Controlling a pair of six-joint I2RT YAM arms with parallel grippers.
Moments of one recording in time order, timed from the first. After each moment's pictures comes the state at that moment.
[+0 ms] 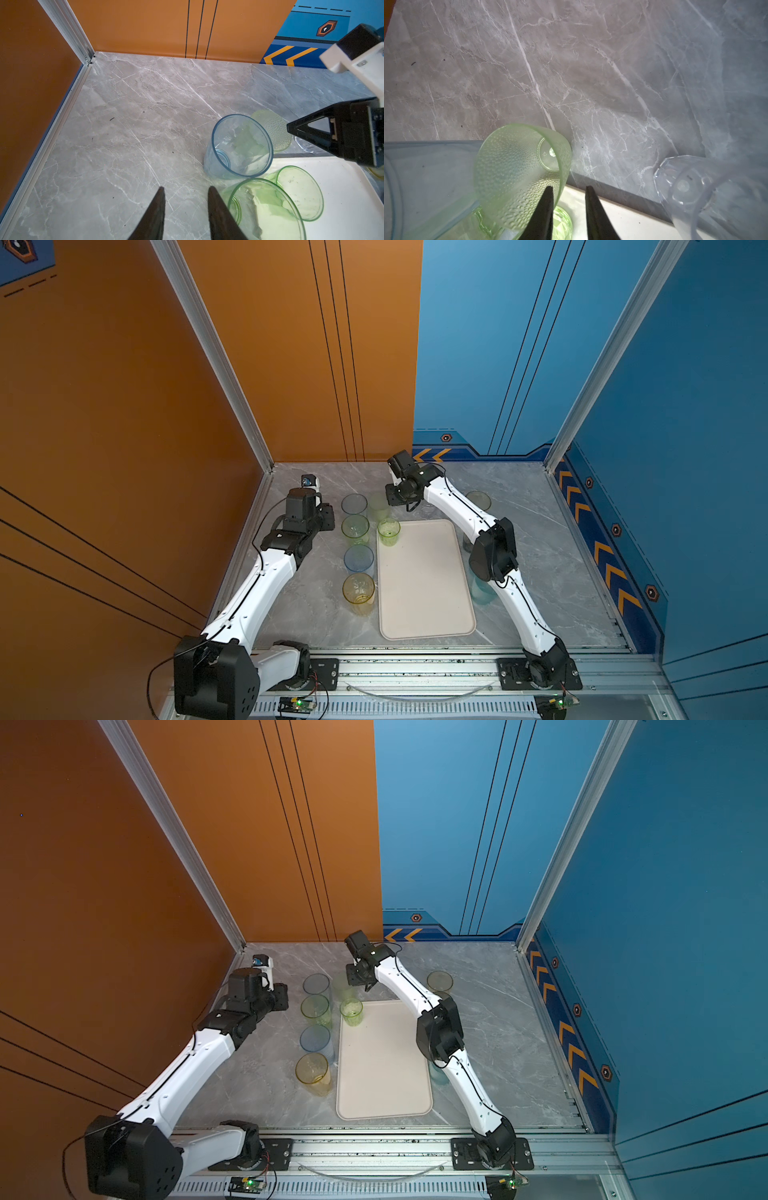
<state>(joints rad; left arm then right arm) -0.15 1.19 0.93 -0.33 -0.11 -0.18 0.64 2.50 2.51 -0.99 -0.01 0.38</state>
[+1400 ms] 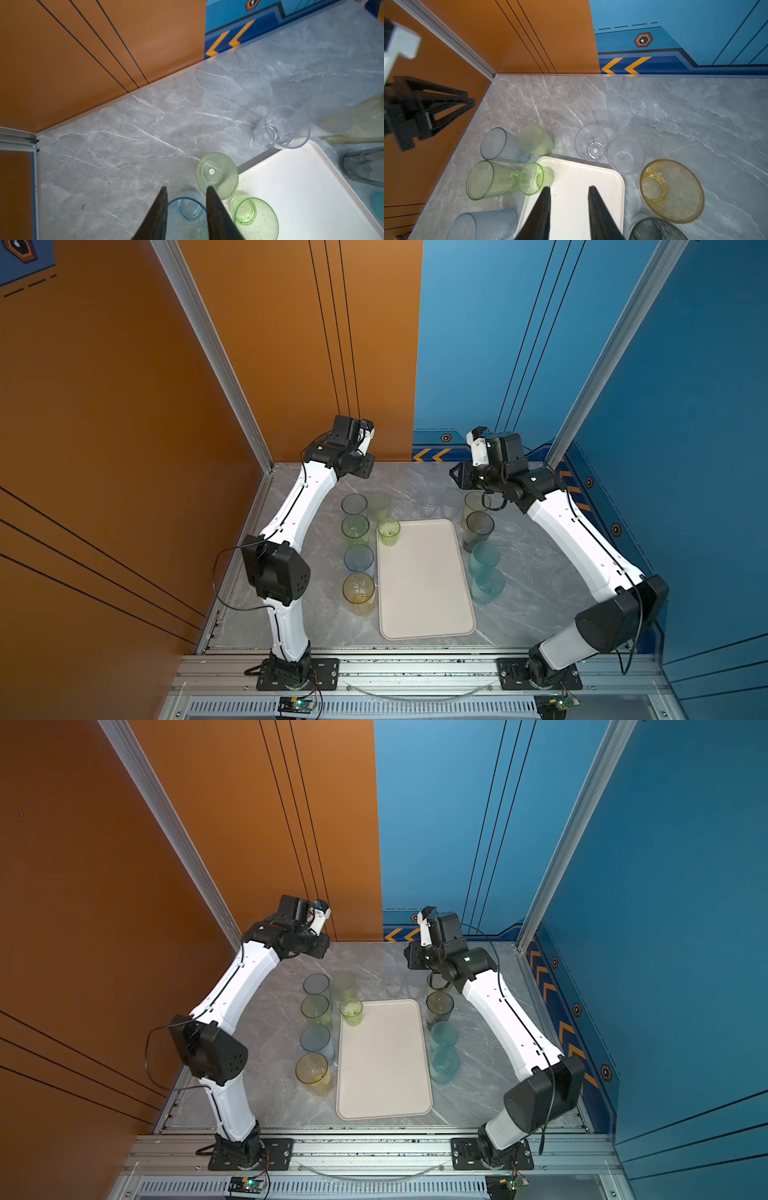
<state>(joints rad) -0.30 1.97 2.09 -0.95 0.01 0.12 0.39 1.52 1.61 -0.71 -0.10 0.31</state>
